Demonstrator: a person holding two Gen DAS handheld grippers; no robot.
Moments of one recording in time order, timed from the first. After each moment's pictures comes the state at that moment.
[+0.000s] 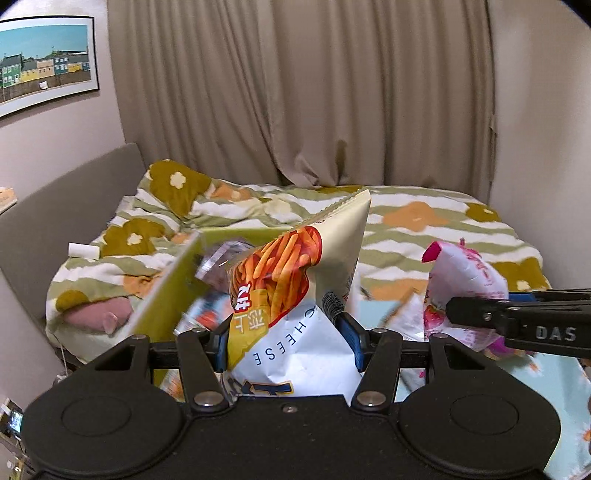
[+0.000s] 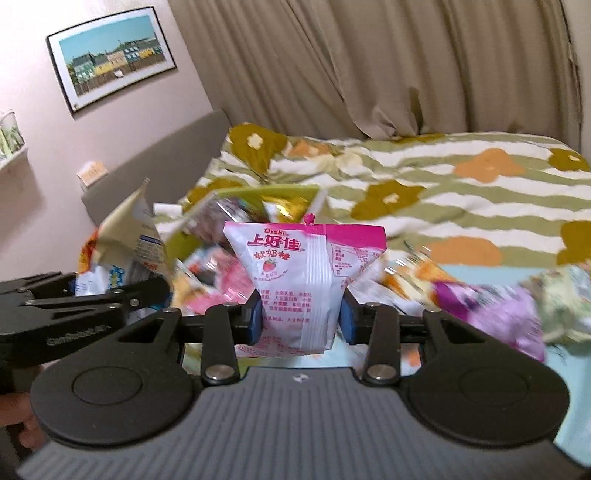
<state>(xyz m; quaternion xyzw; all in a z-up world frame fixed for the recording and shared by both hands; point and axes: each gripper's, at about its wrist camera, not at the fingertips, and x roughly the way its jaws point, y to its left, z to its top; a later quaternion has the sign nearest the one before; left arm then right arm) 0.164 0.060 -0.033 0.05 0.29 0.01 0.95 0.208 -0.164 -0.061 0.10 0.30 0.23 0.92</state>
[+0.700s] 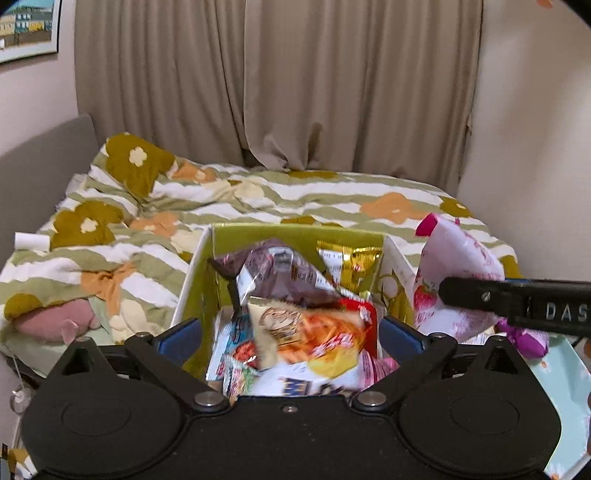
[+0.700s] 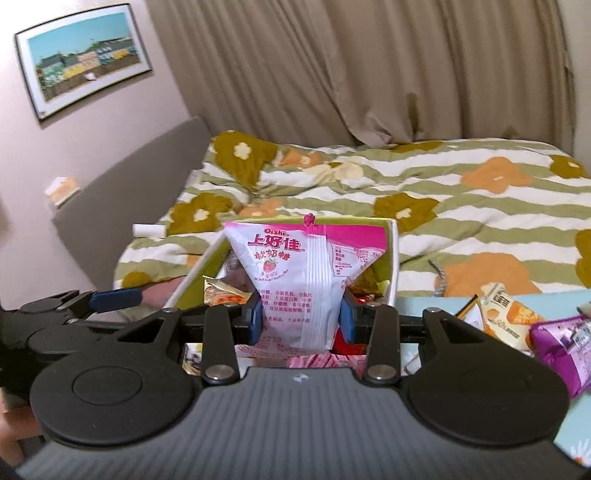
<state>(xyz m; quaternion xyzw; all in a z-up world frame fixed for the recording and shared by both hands) 0.252 0.182 -0.052 0.01 0.33 -0.10 0.94 0.268 -0.023 -0.041 0.10 0.31 0.15 0.93</state>
